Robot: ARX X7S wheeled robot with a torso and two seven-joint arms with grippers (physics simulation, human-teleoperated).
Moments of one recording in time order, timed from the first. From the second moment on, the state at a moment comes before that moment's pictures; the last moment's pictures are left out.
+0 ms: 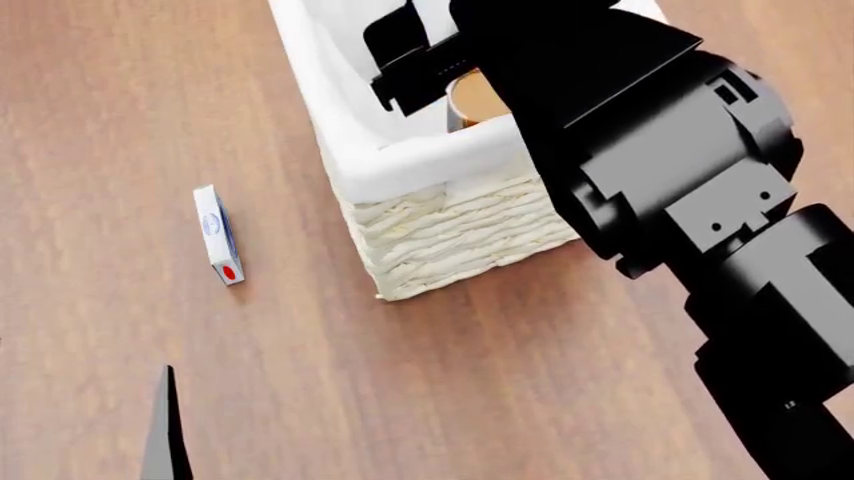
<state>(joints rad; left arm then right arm) 0.00 -0.42 0.40 0.45 -0.03 0.17 -0.42 1.66 0.30 -1.29 0.69 1.03 0.44 0.14</state>
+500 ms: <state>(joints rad) -0.02 -0.42 0.40 0.43 -0.04 0.17 -0.41 1.47 0.72 -1.18 -0.11 0.95 0.24 0.56</state>
